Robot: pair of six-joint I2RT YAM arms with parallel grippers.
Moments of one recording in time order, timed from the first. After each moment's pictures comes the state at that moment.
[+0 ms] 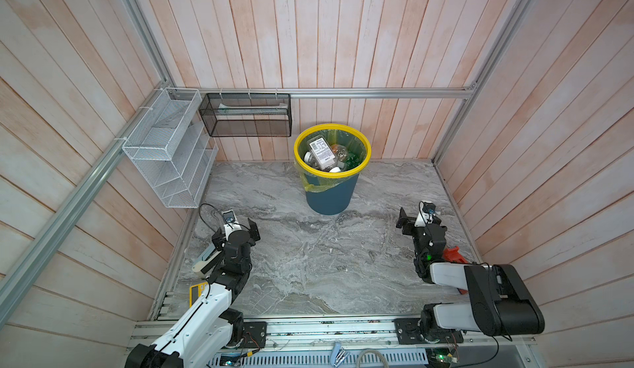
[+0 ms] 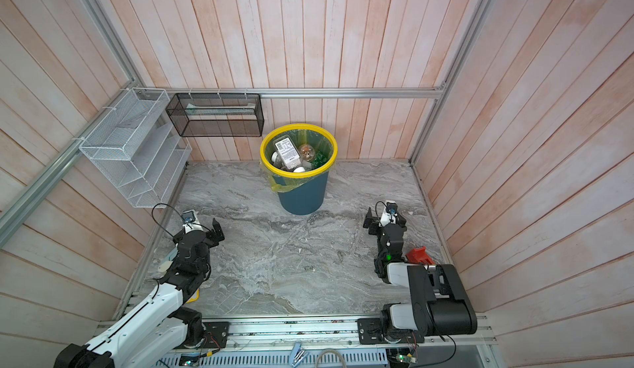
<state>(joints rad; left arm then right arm) -0.27 0.90 0.30 0.25 -0.60 -0.15 0.07 1.40 0.29 0.96 0.13 0.05</state>
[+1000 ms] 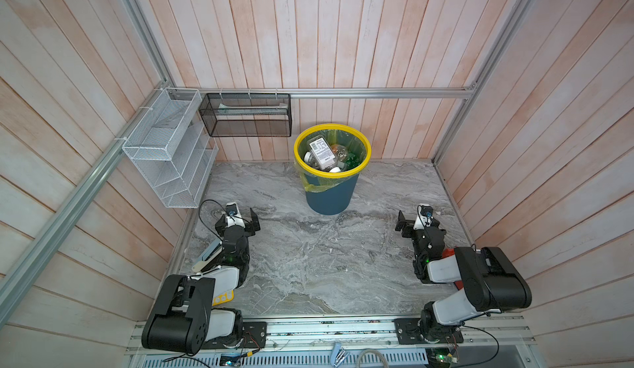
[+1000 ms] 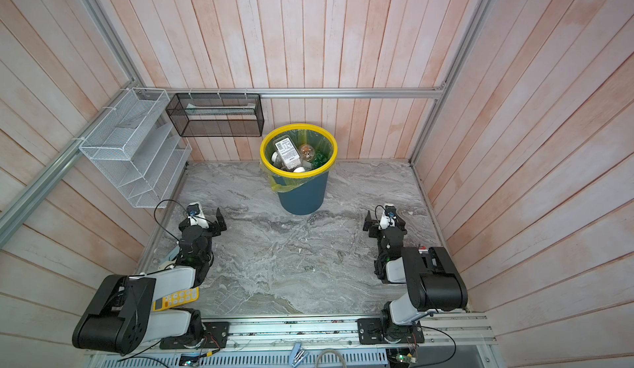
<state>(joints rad) -0.09 1.36 0.24 0.97 -0.33 -0.03 0.04 1.54 0.21 1.18 0.11 0.03</state>
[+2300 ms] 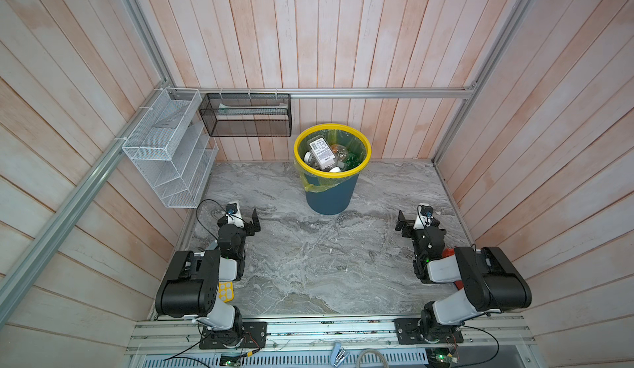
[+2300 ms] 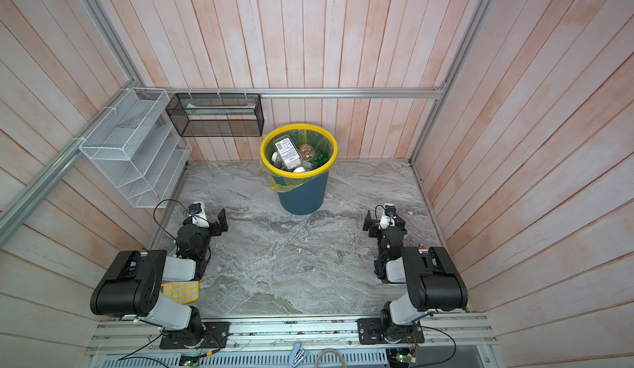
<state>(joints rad) 0.02 1.55 0.28 1.09 -0.03 -0.03 0.04 1.54 0.21 1.18 0.11 0.03</state>
